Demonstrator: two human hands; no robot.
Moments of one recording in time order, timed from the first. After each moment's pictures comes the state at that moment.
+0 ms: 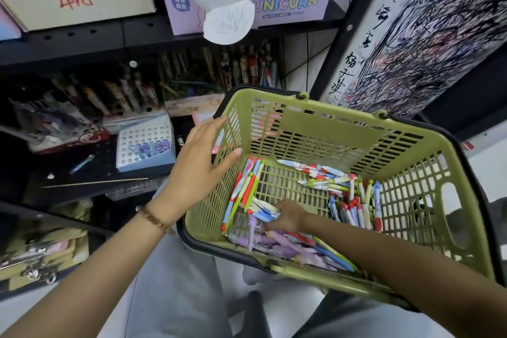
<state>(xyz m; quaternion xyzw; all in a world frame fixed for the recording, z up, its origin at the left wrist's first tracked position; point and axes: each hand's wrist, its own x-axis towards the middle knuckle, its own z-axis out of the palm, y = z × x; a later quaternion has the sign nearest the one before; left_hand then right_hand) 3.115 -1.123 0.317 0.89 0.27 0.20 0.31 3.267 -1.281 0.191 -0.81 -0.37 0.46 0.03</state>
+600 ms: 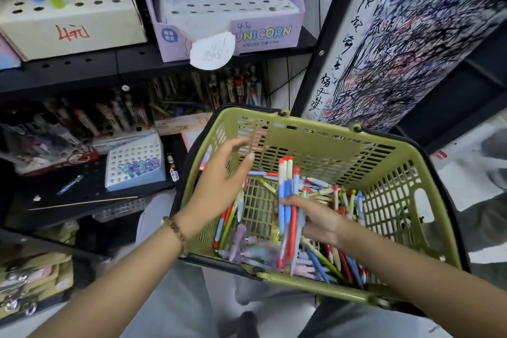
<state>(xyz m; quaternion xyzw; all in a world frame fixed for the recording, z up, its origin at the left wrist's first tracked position) 3.147 -1.163 0.330 0.79 0.22 0.24 0.51 3.287 -1.316 0.279 -0.58 -0.01 0.63 0.52</state>
